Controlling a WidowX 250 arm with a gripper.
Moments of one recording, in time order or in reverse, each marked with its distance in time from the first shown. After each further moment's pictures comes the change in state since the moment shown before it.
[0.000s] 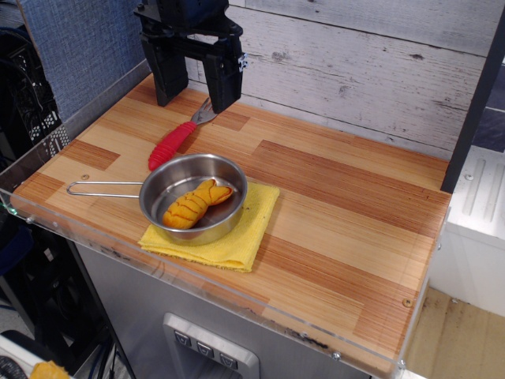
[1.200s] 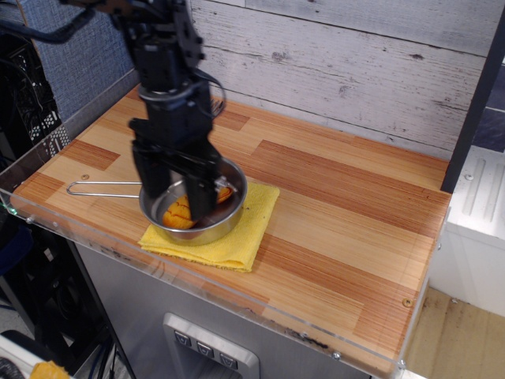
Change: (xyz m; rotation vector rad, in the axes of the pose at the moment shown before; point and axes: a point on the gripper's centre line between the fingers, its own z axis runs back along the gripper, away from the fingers) arm -0.052 0.011 -0.081 0.013 0.139 0.000
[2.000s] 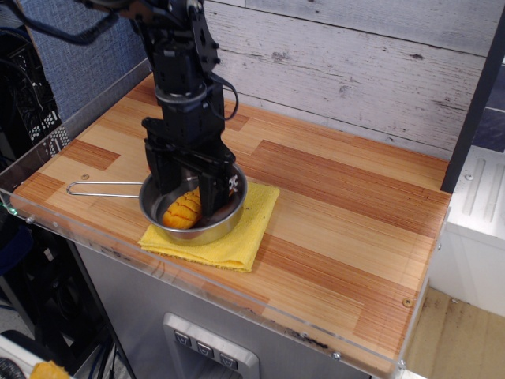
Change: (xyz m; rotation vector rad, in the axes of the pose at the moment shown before) arm 0.019 -0.008 -0.011 0.033 -0.007 -0.018
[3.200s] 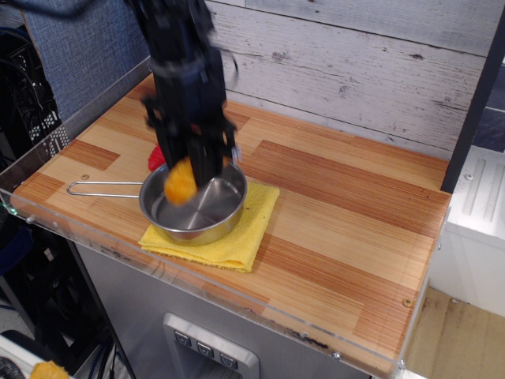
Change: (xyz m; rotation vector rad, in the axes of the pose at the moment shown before) arm 0.003 -0.002 0.044 -0.065 -0.078 0.001
